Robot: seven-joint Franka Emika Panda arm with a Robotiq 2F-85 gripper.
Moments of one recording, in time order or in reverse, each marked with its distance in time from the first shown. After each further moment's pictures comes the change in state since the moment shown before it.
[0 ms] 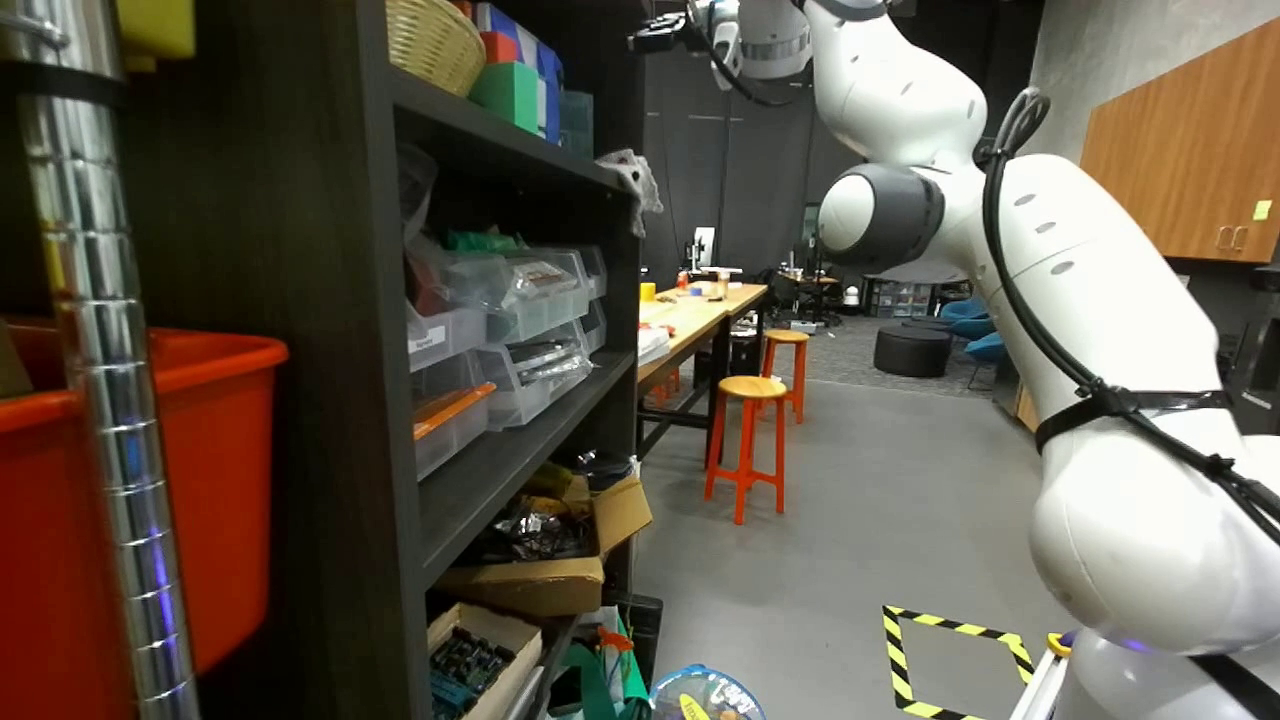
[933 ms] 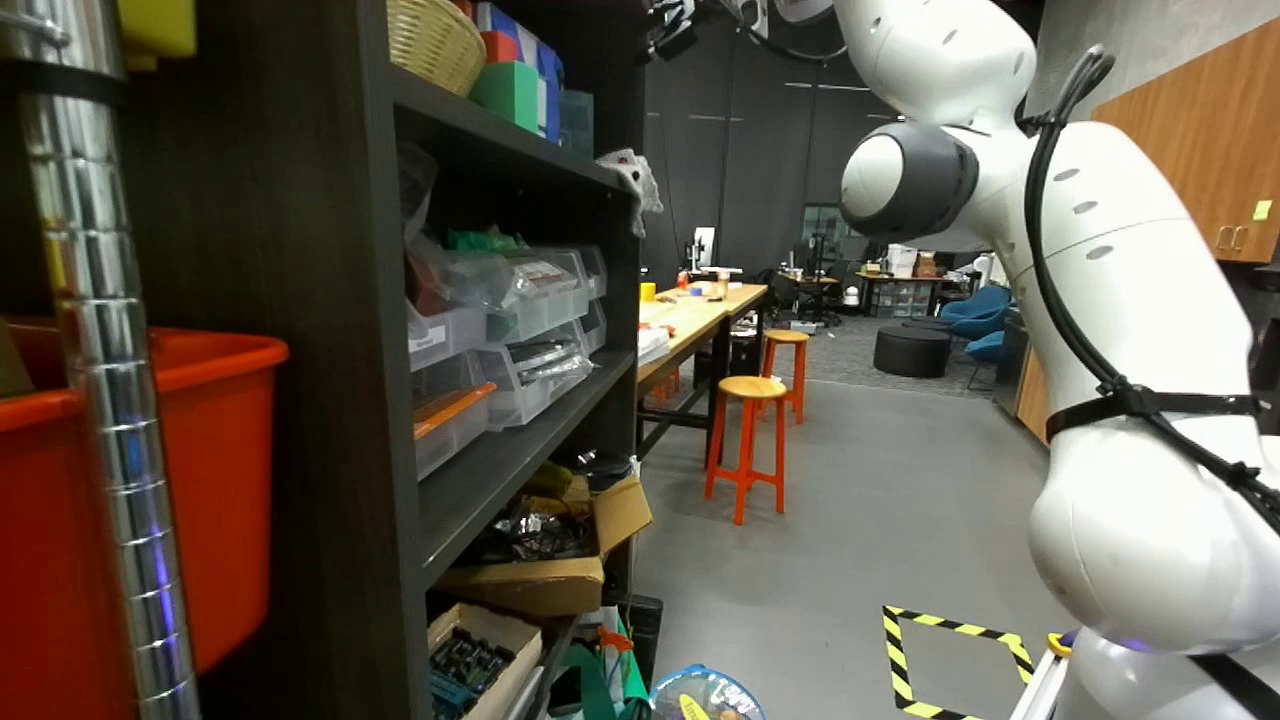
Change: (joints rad) arm -0.006 -0.125 -0.025 -0.007 -0.403 -0.362 -0.070
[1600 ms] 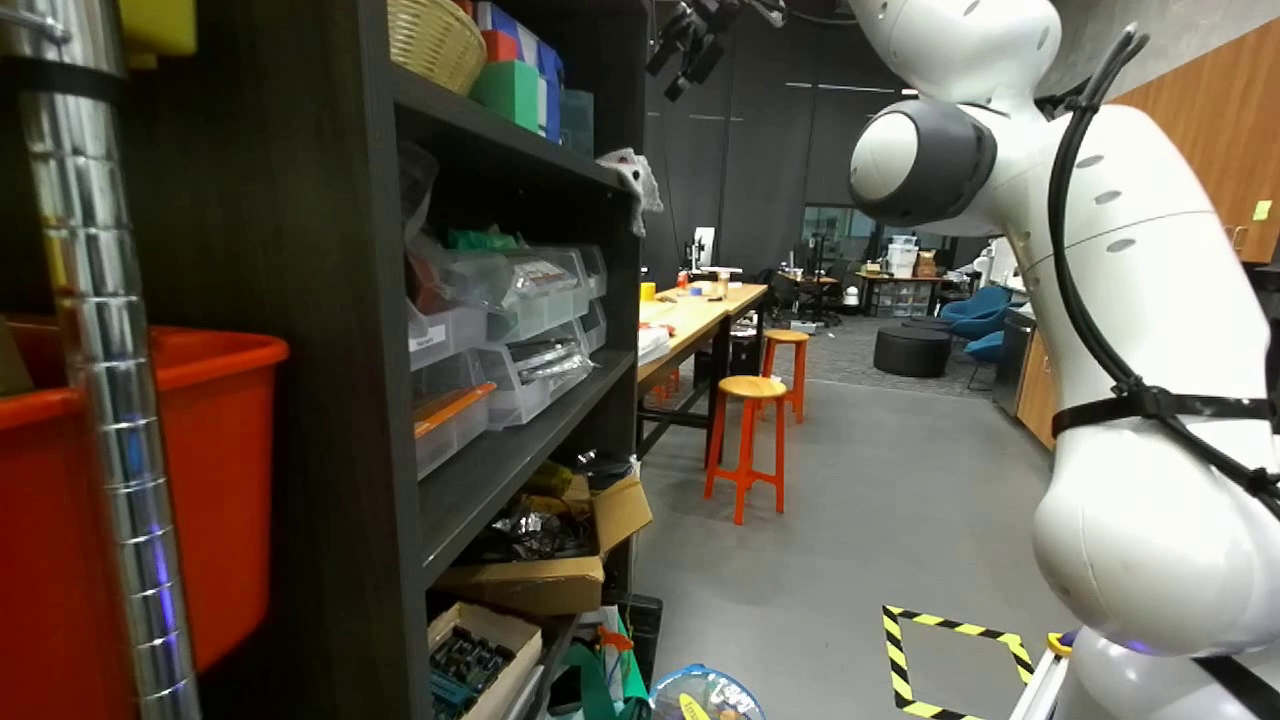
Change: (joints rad) arm 0.025 -0.059 -0.009 0.000 -0.272 -0.361 -0.017
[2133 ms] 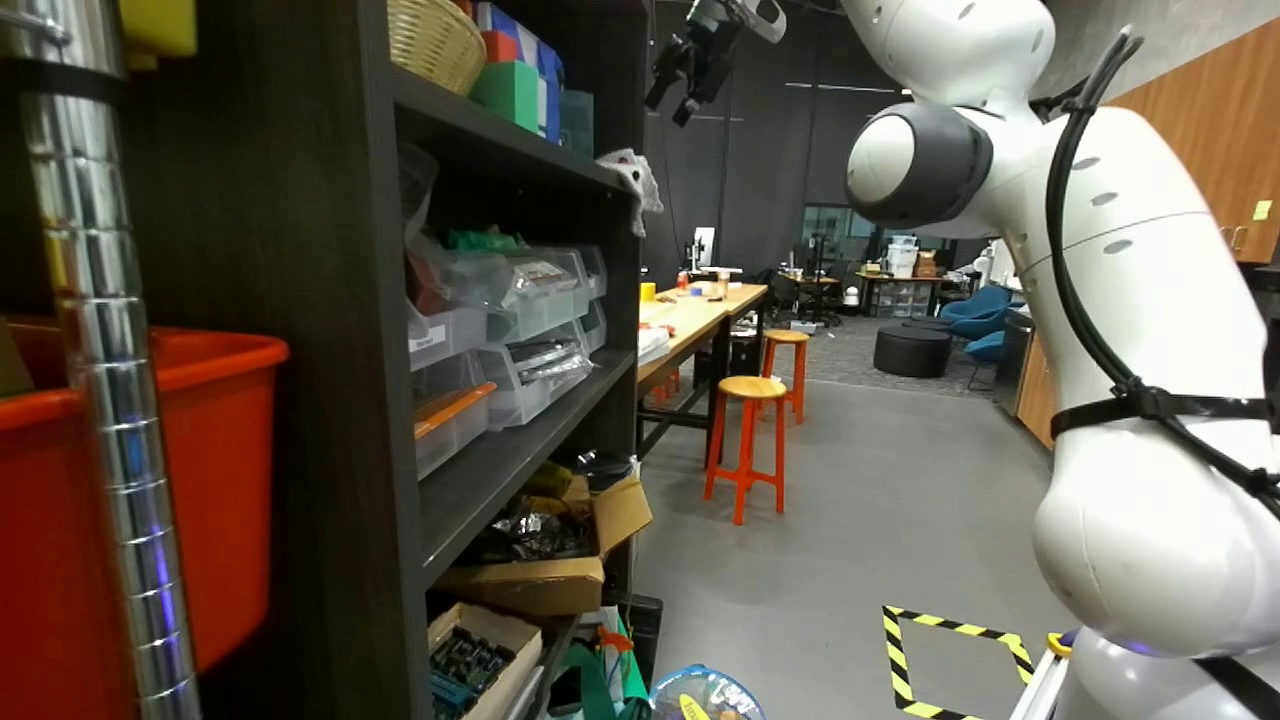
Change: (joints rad) arm 0.008 0.009 0.000 -0.003 0.005 -0.213 -0.011
